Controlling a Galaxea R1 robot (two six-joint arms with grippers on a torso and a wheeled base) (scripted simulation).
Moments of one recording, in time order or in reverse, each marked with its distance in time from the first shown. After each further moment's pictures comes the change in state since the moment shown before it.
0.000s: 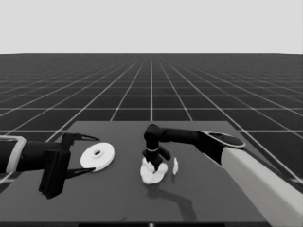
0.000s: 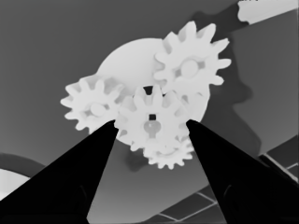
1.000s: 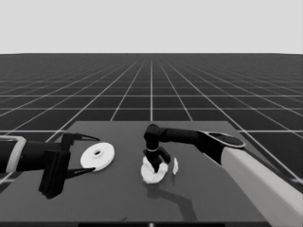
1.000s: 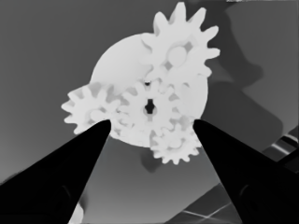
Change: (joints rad) left arm 0.000 0.000 0.000 0.000 0.000 0.000; right arm 0.000 0.000 0.000 0.000 0.000 0.190
